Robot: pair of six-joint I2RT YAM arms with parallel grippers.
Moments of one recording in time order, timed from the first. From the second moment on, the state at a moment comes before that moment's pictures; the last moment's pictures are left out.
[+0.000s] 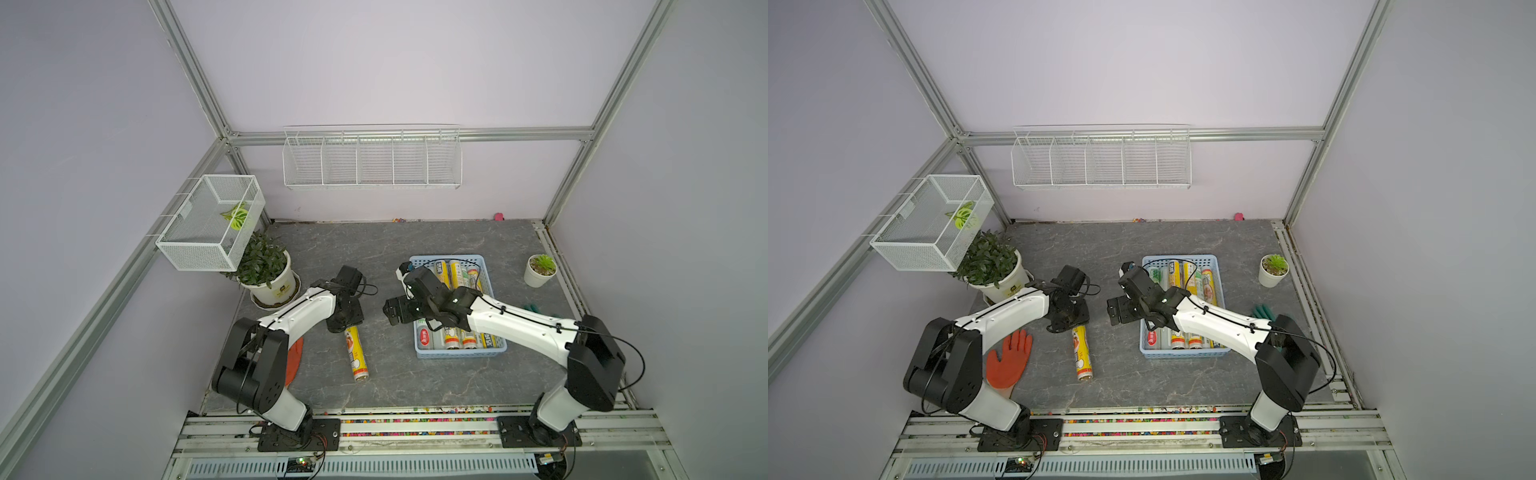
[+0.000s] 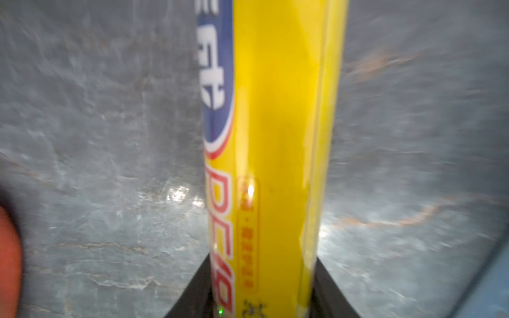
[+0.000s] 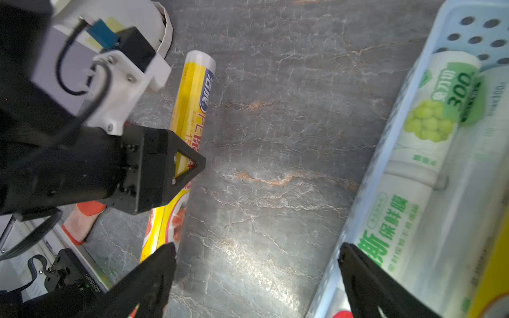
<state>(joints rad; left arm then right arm) -0.47 1.54 1.01 -0.76 -0.05 -0.68 0.91 1.62 1.22 -0.42 0.06 0.52</state>
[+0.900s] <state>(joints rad) -0.74 1.71 1.46 -0.56 0.19 -0.71 0.55 1.13 0.85 -0.44 0.02 0.56</state>
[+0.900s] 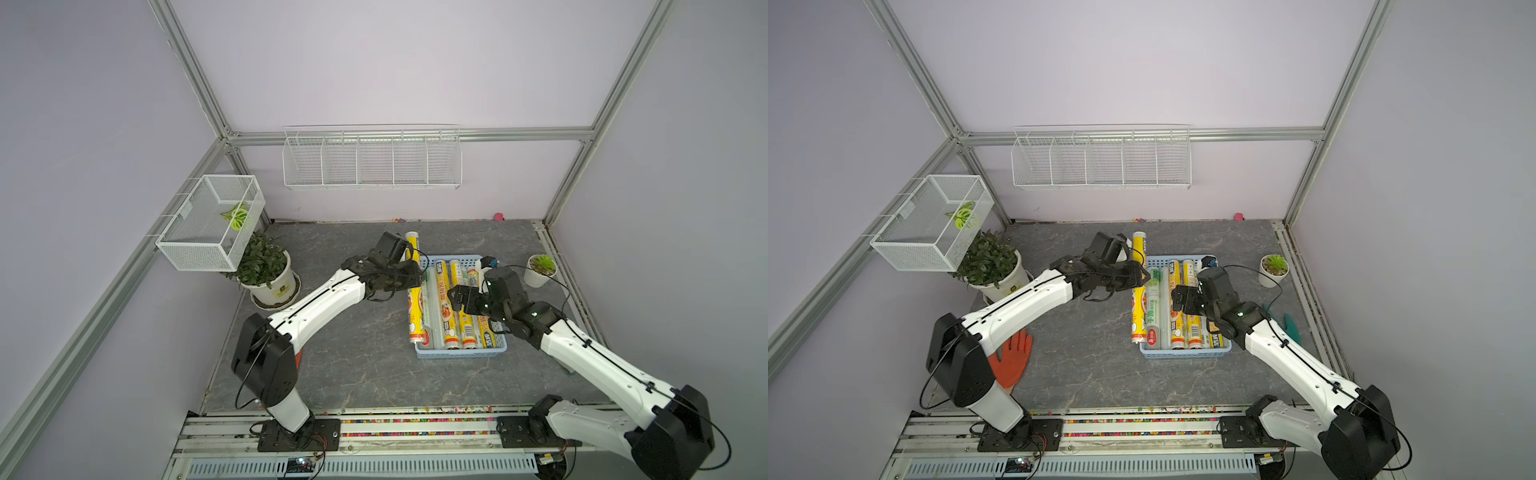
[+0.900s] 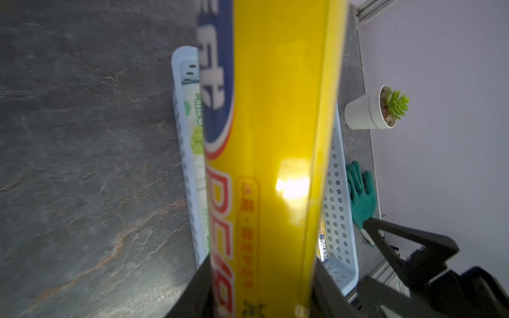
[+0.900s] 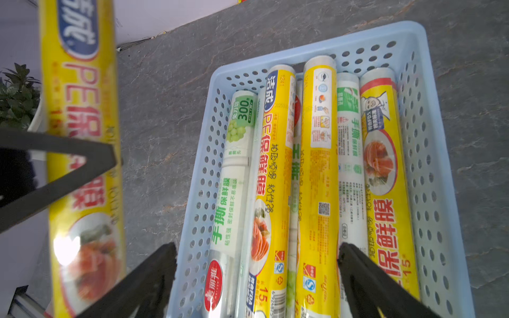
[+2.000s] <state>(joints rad) -0.79 2.06 1.69 -0.71 0.21 -0.79 0.55 1.13 0.81 -0.47 -0.03 0.54</state>
